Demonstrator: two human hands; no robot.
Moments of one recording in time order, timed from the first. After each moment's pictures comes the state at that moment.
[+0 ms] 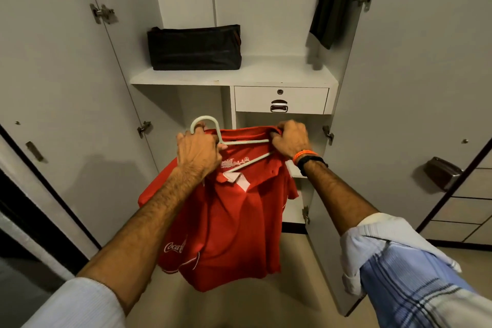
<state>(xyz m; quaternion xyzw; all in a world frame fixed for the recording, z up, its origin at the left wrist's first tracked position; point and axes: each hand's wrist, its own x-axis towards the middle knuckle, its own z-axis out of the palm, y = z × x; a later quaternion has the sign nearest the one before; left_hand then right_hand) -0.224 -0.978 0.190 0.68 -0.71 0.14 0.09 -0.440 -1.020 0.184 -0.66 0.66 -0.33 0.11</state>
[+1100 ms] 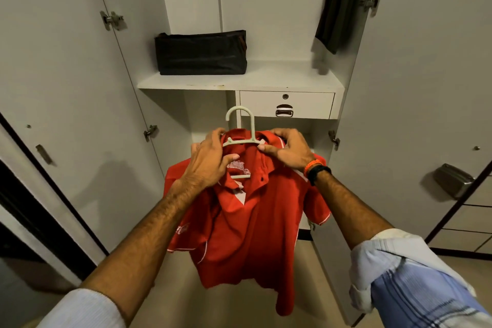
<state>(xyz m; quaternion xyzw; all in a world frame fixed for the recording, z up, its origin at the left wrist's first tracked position) -0.213 -0.985 0.166 0.59 -0.76 -0.04 0.26 -0.443 -1.019 0.169 -0.72 0.50 -0.41 0.26</state>
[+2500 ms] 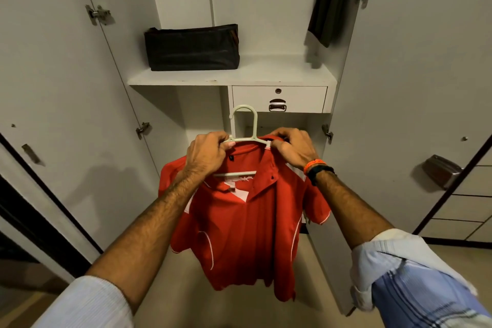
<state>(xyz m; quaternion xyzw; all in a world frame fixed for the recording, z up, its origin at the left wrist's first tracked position) -0.237 -0.994 0.173 0.62 -0.72 -0.05 0.30 -0.468 -1.015 0.160 -0.70 0.59 -0.37 0.19</state>
